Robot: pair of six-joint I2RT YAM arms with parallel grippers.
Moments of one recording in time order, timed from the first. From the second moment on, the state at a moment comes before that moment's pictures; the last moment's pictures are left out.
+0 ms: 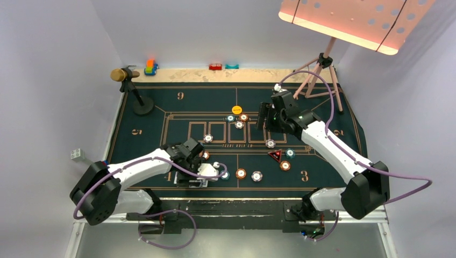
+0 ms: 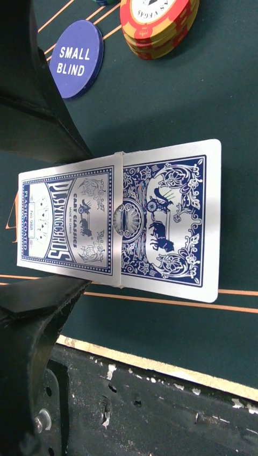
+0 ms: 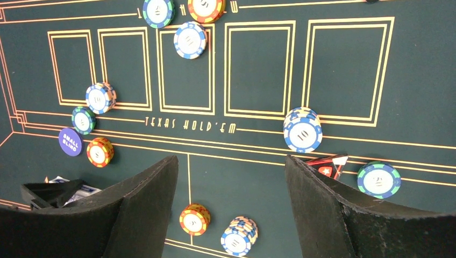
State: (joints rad) left arm -0.74 1.25 0.61 -0.74 0.18 0.86; right arm 0.49 1.32 1.09 -0.62 0.09 0.56
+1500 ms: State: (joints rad) left arm -0.71 1.33 1.39 -1.13 0.28 0.53; right arm 0.65 1.26 0.86 0.14 -0.67 0.88
